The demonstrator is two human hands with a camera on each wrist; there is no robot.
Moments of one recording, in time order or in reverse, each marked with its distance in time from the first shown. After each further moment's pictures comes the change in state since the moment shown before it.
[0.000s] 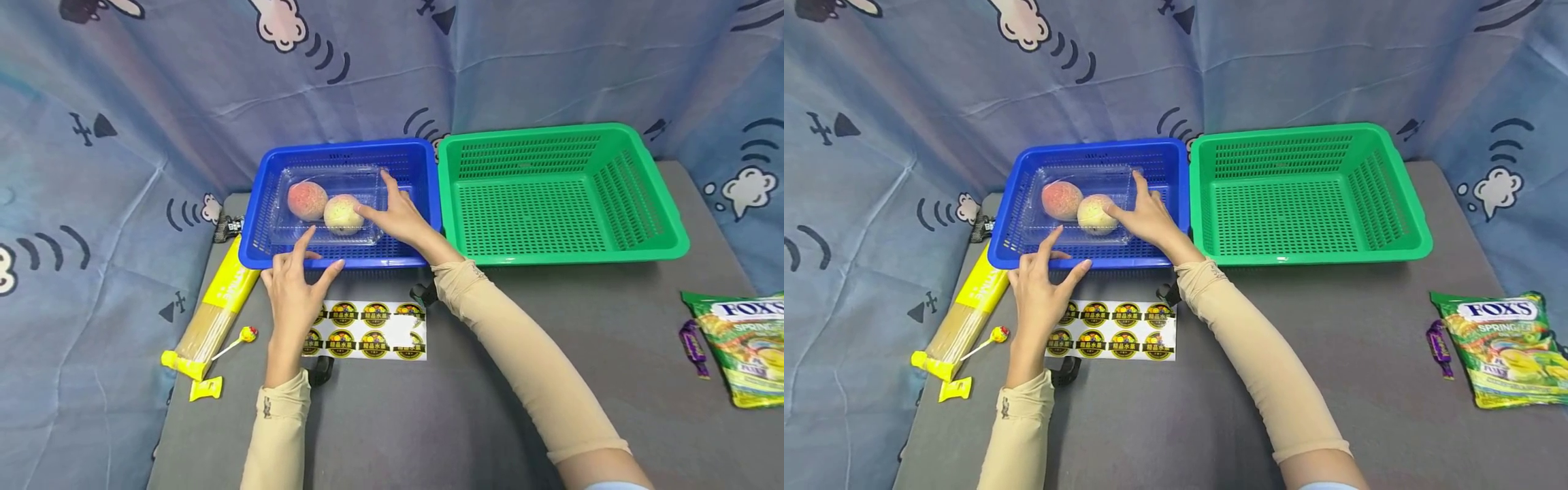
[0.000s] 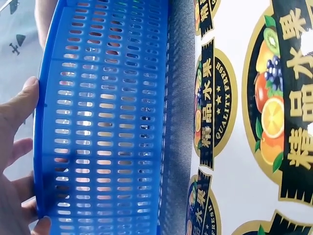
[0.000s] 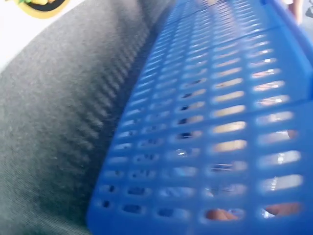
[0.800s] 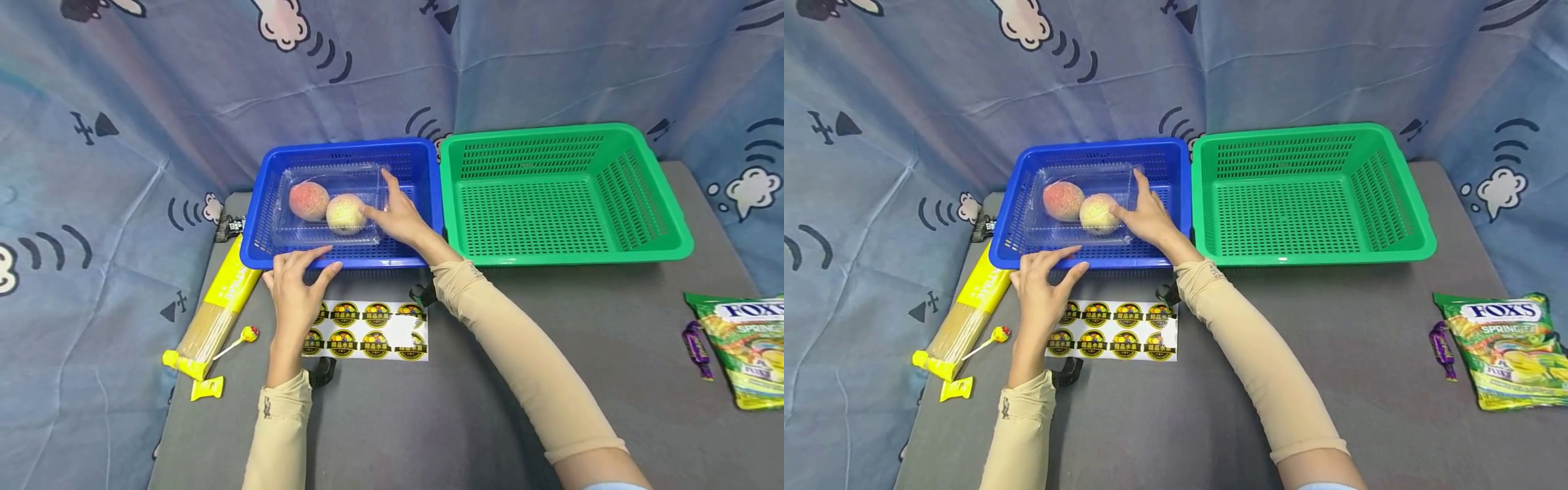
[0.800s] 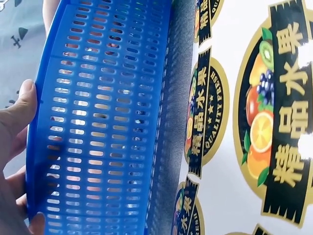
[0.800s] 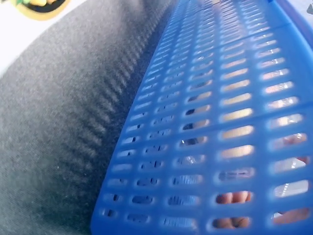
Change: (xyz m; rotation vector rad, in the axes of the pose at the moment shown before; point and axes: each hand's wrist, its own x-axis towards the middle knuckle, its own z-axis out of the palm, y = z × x) left_hand -0.002 -0.004 0.002 -0.059 0.000 -0.016; right_hand 0.009 0.006 0.007 0.020 0.051 -0.047
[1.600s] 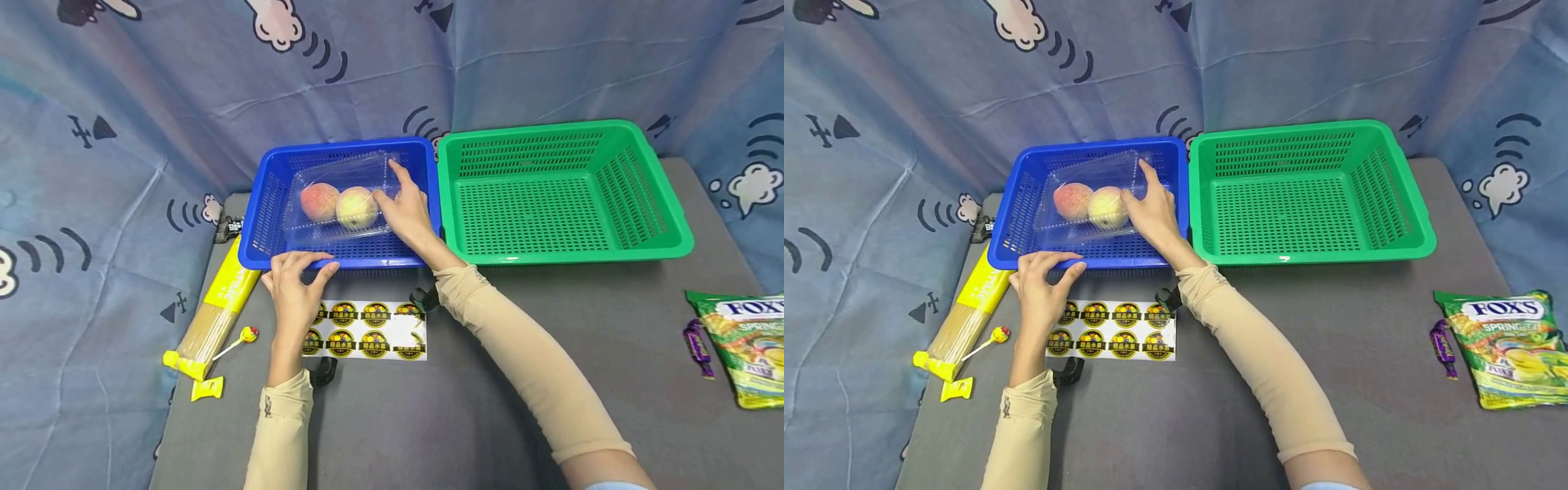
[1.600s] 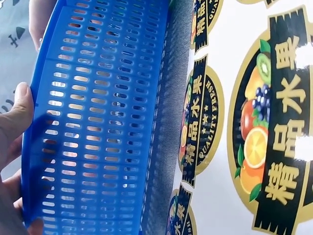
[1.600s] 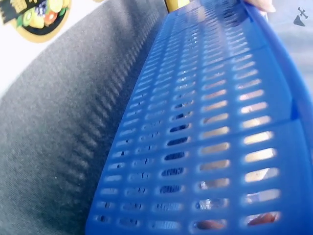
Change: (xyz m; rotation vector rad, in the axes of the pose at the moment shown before) left_hand 0.000 0.004 0.004 -0.050 0.034 -0.023; right_hand -0.013 -0.011 -0.007 0.055 0.296 0.010
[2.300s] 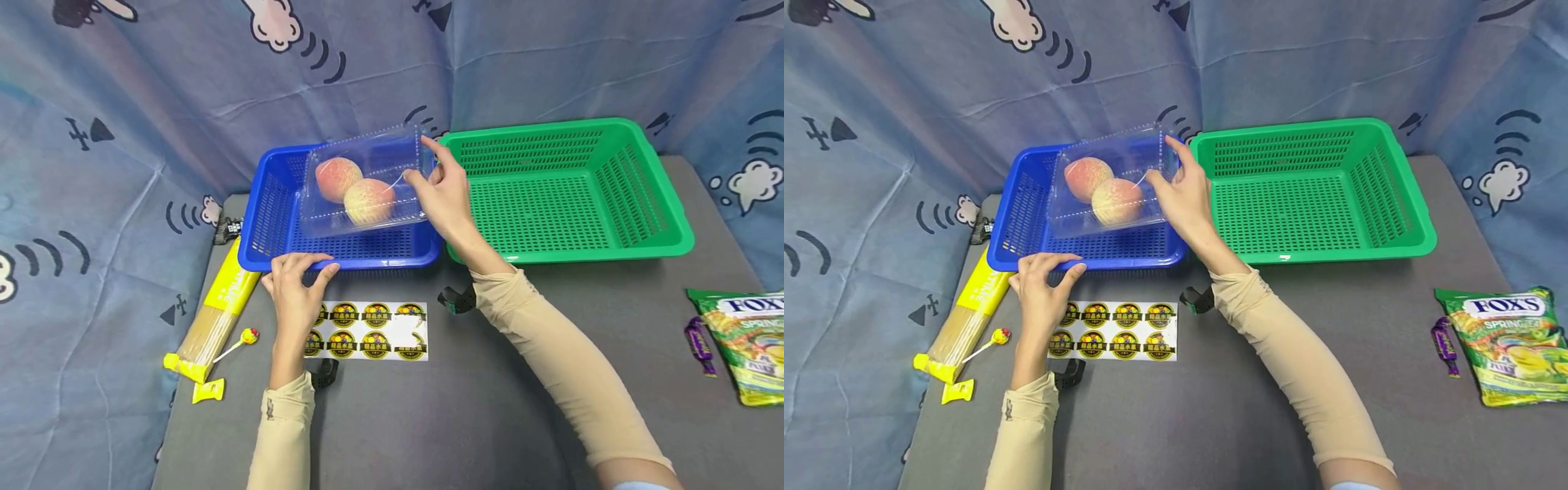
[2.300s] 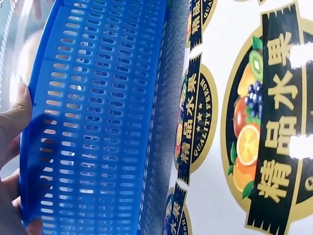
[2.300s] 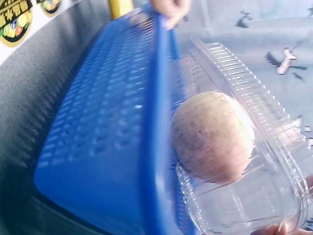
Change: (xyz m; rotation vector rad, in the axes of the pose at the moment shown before) left_hand -0.002 -0.003 0.002 0.013 0.002 0.010; right_hand -0.018 -0.012 -0.064 0.205 0.163 -0.124
